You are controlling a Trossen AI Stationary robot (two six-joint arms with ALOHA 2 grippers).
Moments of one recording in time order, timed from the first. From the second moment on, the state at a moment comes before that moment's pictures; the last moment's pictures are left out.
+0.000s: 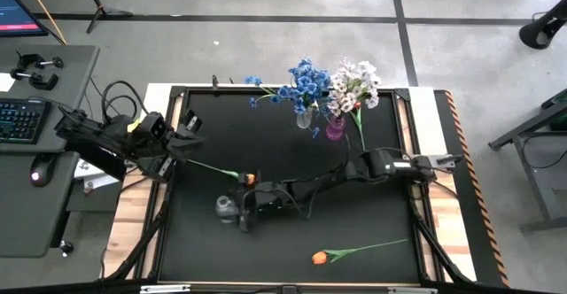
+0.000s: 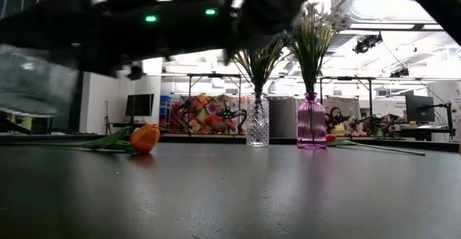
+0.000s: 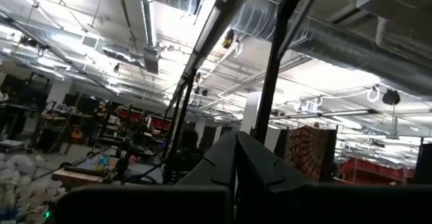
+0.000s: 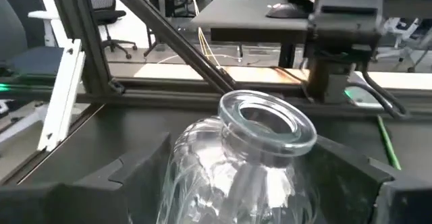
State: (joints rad) left arm -0.34 0.69 0.67 0.55 -0.20 -0.15; right arm 0.22 2.44 1.72 0.58 0.09 0.02
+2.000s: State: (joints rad) left arm -0.34 0.69 0.67 0.52 -0.19 -0.21; right arm 0.15 2.50 2.30 -0.50 0.01 -0.15
